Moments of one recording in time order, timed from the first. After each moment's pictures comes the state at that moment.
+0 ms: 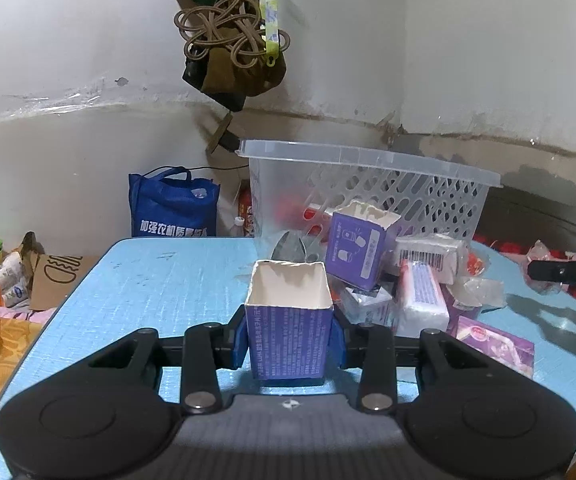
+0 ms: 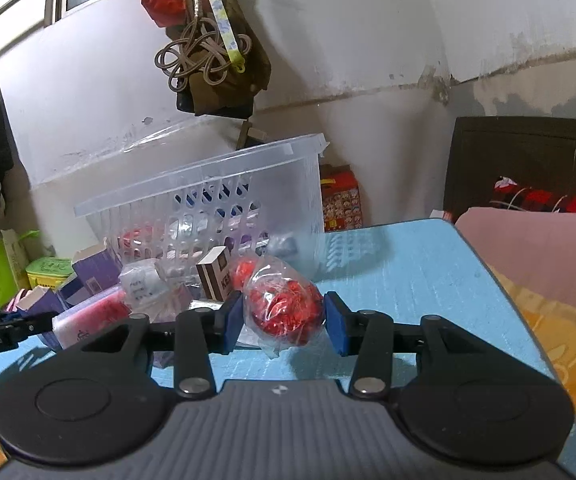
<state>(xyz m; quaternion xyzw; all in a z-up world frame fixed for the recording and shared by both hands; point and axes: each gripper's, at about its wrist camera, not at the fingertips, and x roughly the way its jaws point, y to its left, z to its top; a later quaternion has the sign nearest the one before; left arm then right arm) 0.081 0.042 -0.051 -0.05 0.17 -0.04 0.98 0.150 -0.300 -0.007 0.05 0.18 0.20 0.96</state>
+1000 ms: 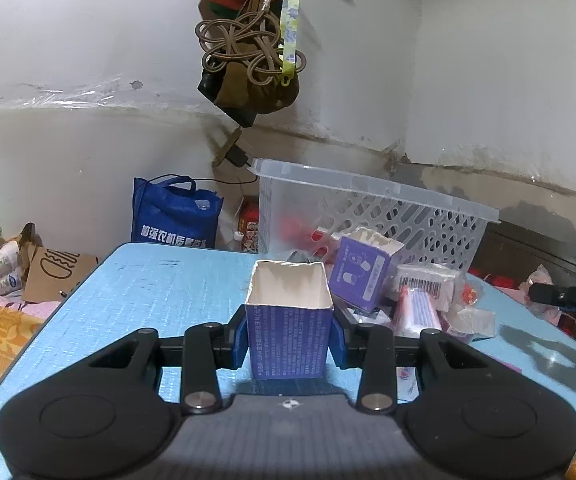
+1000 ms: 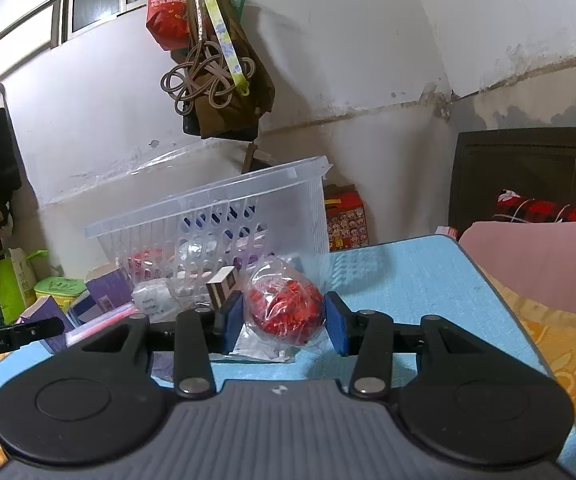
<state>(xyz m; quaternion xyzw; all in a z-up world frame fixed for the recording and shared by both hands) 0.071 0.051 -0.046 -0.10 0.14 -0.04 0.98 0.145 -0.305 -0.002 0.07 0.15 0.21 0.96</state>
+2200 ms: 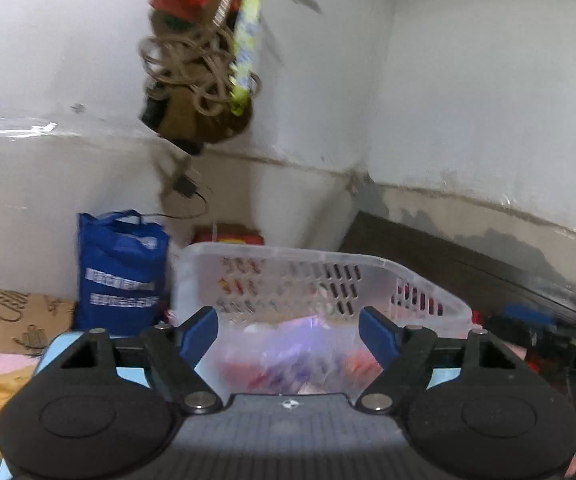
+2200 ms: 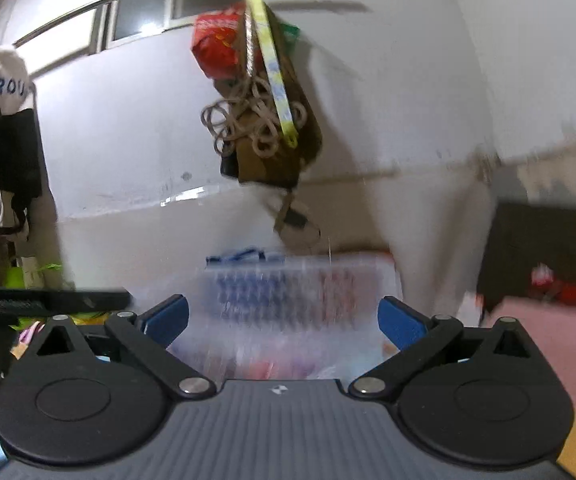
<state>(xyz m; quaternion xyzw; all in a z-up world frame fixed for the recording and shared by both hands) 0.142 0.047 0.033 -0.10 0.13 -0.10 0.98 0.168 -0.257 0.058 0.03 0.10 0.24 0.97</state>
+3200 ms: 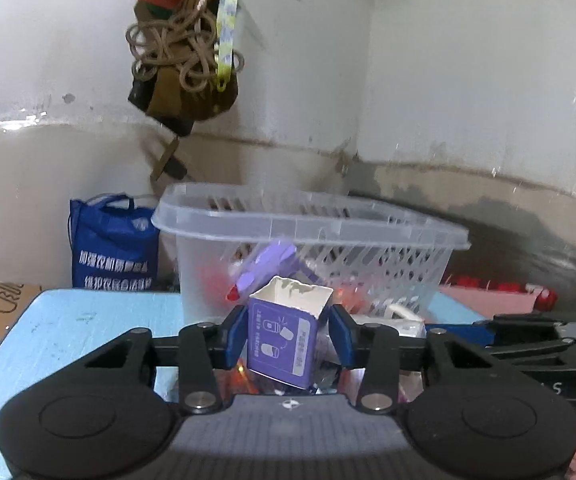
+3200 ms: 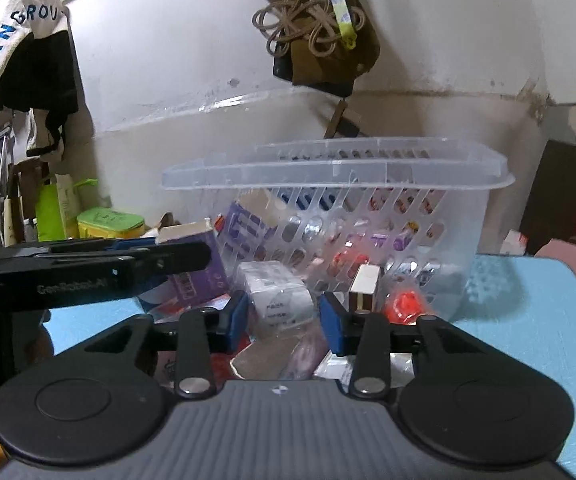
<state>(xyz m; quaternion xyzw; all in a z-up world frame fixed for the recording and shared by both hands) 0.137 0.024 -0.022 -0.07 0.12 -0.11 0.98 0.165 -0.210 0.006 -0.03 0.18 0.30 0.94</state>
